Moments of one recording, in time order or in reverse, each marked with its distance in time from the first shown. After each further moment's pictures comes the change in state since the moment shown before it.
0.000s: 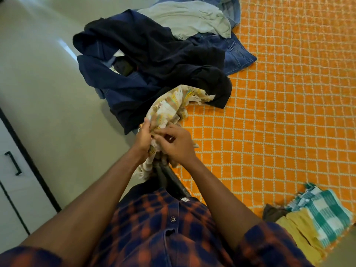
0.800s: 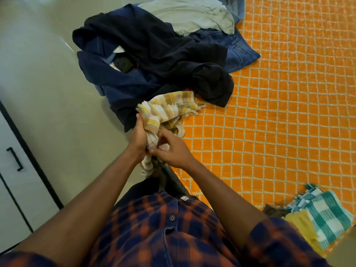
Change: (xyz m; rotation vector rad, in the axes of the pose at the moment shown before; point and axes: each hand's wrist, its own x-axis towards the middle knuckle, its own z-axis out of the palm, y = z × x) left_hand 0.000 0.007 0.002 -0.085 0.082 0.025; right_hand -0.010 0.017 0.001 0.119 -0.358 0.212
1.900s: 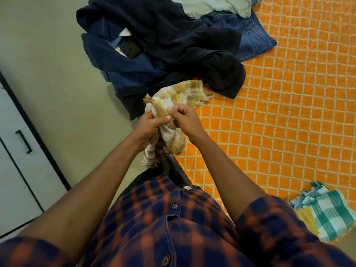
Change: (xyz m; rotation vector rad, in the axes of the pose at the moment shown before) left_hand 0.000 0.009 -0.009 0.281 -0.194 0.093; right_hand 0.048 -0.009 -0.030 0.343 0.098 0.155
